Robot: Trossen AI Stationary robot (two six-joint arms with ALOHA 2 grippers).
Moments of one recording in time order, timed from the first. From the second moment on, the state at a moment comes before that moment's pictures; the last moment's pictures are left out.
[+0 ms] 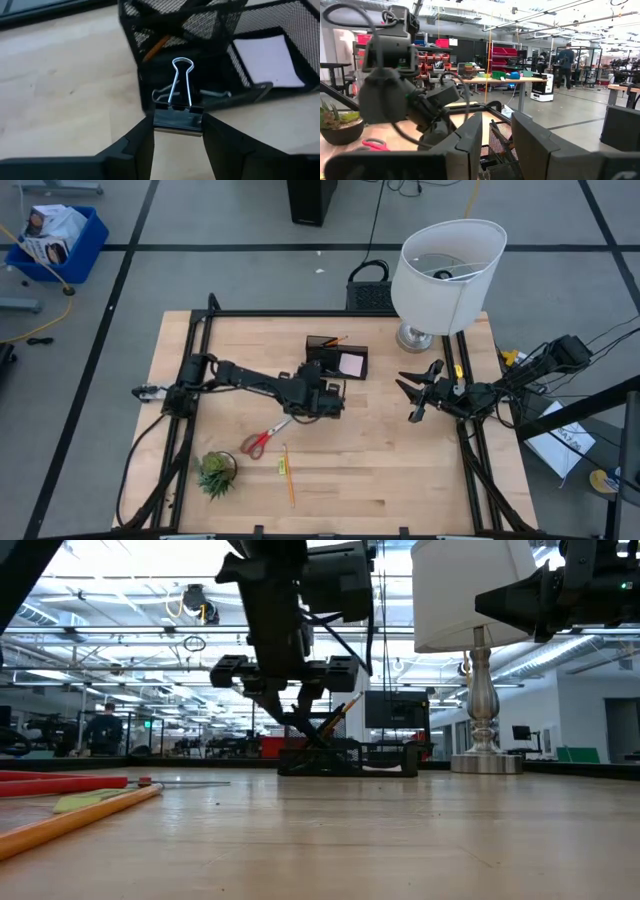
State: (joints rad) left arm -0.08 2.08 1.53 -0.91 -0.80 -1.35; right arm 0.42 0.76 0.02 1.01 0.84 -0.22
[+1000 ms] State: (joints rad) left arm 0.01 2.09 1.54 -0.79 -0.74 -1.22; right arm 0.42 0.76 0.02 1.01 0.84 -0.22
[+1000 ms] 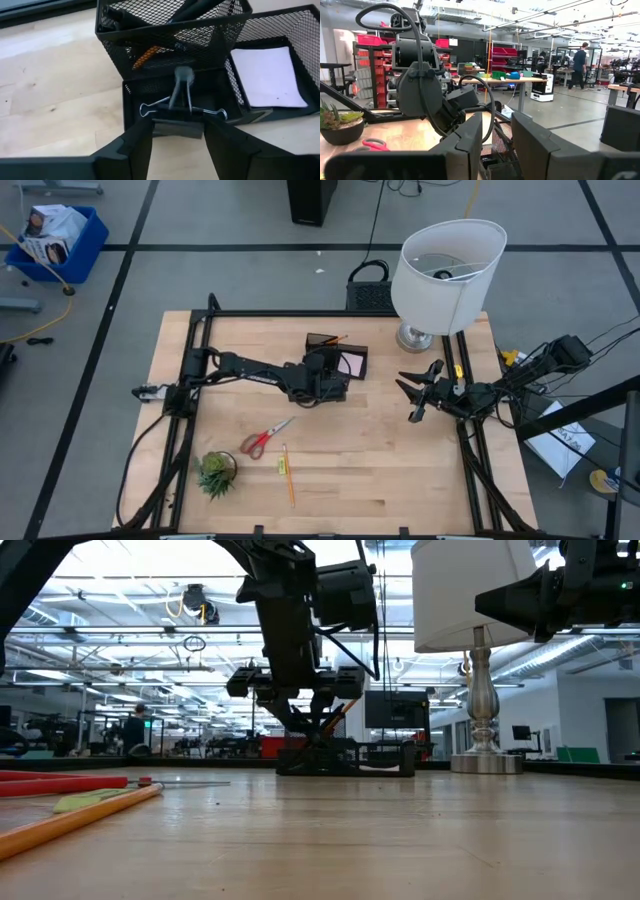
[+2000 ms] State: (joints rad) left arm -0.47 2.09 1.52 -1.18 -0.70 -1.62; right arm 0.42 0.76 0.02 1.02 0.84 -0.22
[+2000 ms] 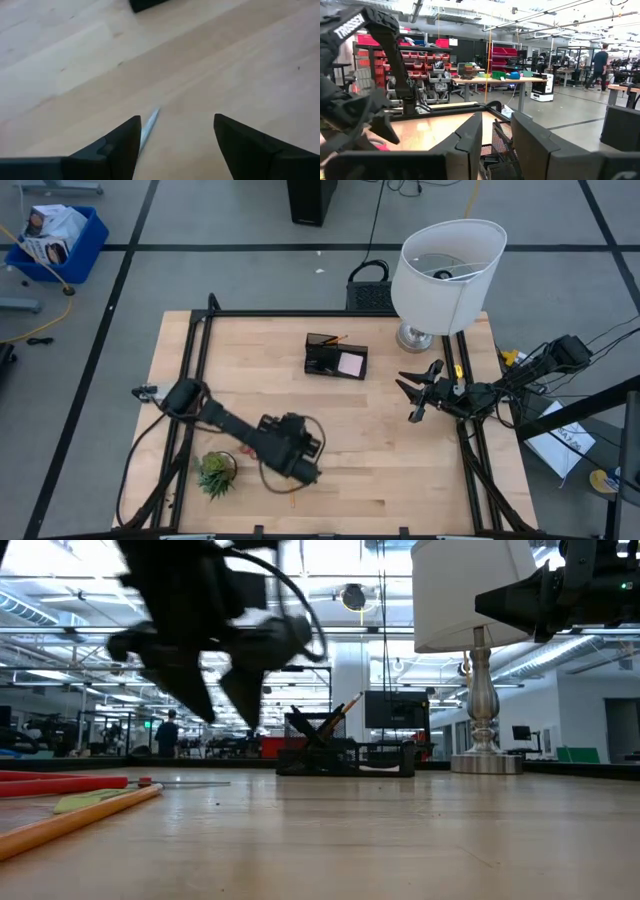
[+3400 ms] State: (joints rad) left arm -0.71 1.53 1.07 -1.07 -0.52 -1.42; right arm 0.42 0.76 0.02 1.01 0.84 -0.22
